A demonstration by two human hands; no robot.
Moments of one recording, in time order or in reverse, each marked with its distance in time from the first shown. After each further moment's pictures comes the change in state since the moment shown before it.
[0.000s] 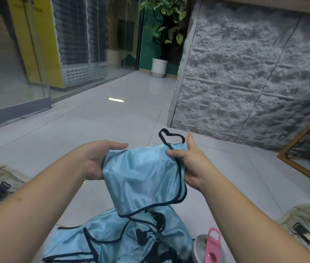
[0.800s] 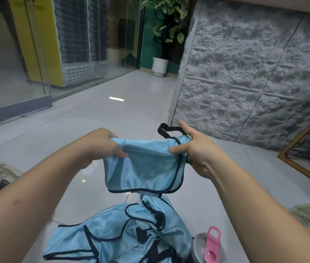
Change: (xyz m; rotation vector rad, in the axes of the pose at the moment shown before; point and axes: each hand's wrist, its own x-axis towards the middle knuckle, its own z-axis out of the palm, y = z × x) left_hand -0.010 0.014 -0.003 0.701 0.233 0.467; right_hand -0.002 -0.032 0.001 -0.321 0.069 -0.072
